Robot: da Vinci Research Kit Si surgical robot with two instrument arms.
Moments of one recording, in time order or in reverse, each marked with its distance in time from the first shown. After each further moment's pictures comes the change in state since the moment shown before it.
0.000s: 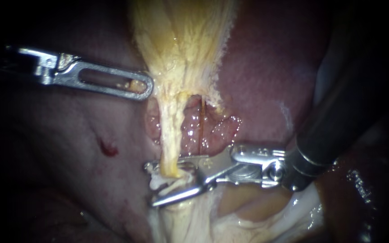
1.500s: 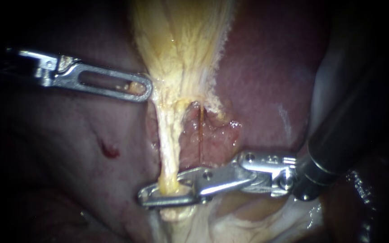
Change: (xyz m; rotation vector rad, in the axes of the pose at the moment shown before) right arm 0.002 -0.003 0.000 0.042 0.018 -0.003; left arm 0.000 0.001 0.000 0.004 0.001 0.001
